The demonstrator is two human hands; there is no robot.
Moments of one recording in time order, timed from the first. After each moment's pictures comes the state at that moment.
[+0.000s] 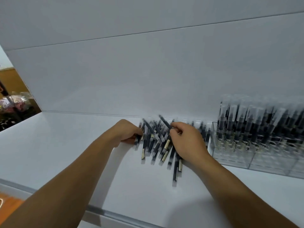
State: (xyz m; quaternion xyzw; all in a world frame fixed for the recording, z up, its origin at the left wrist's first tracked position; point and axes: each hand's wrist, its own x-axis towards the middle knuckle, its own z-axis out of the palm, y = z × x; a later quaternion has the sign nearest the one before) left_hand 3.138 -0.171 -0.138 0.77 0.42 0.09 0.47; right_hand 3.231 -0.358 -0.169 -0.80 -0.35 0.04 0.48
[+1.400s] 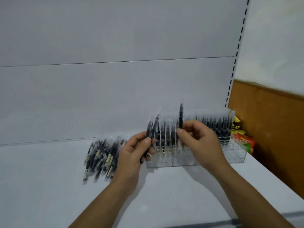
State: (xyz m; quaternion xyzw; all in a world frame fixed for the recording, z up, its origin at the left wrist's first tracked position) left_hand 3.167 -0.382 -0.143 0.57 0.04 0.28 0.77; right_hand 3.253 -0.549 -0.115 -0.70 -0.31 -0.09 0.64
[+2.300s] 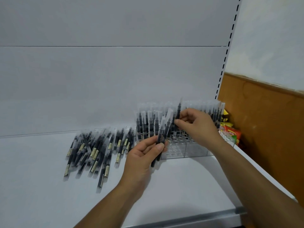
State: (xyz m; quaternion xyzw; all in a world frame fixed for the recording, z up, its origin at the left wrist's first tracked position) left_hand 3.180 -0.426 -0.162 0.51 0.02 0.18 0.84; right_hand 3.313 -0.565 -0.113 -0.82 -0.26 -0.10 0.50
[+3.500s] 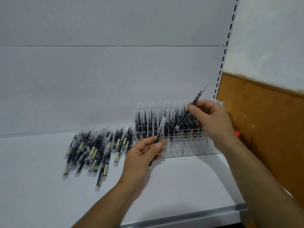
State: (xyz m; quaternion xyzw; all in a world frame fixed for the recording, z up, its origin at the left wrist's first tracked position) left_hand 3.180 -0.427 -0.165 0.53 0.04 0.19 0.83; right_hand 3.295 -0.589 -0.092 -0.72 -0.22 -0.12 0.65
